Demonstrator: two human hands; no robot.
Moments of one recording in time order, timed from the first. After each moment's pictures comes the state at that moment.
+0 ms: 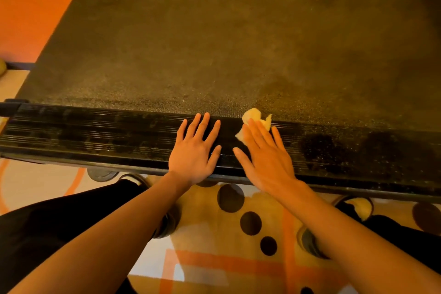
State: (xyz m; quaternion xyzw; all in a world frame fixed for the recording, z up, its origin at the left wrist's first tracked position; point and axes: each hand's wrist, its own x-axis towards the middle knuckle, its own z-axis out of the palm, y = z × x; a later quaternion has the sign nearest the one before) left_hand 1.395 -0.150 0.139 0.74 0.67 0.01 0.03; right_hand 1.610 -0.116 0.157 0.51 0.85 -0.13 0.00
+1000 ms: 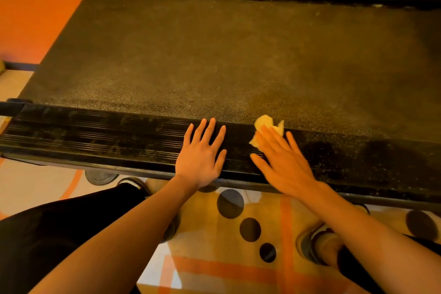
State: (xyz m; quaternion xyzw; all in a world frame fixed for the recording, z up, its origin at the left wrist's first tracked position) left_hand 1.396 -0.150 0.143 0.74 0.67 0.01 0.05; right_hand 1.641 -0.103 0.163 0.49 0.86 -0.15 0.04
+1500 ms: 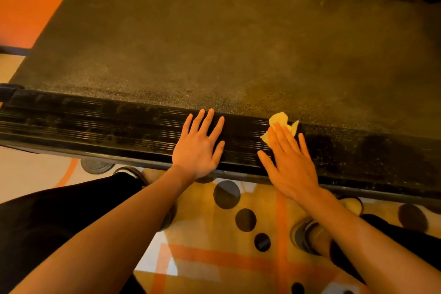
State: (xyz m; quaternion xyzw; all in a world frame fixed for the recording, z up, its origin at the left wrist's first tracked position) left_hand 1.396 -0.149 0.143 0.74 0.67 0.01 0.04; right_hand 1.655 -0.125 0.157 0.55 0.82 -0.12 0.03
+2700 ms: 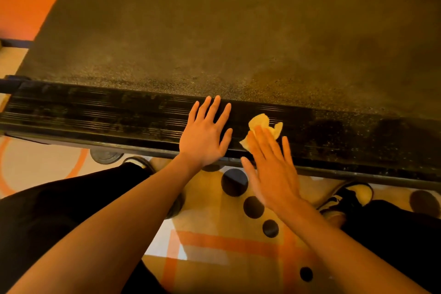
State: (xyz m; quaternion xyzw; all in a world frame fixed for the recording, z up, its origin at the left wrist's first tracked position) left_hand 1.395 -0.151 0.144 0.75 0.66 0.02 0.04; right_hand 1.611 -0.184 0.146 0.54 0.83 -0.12 0.00
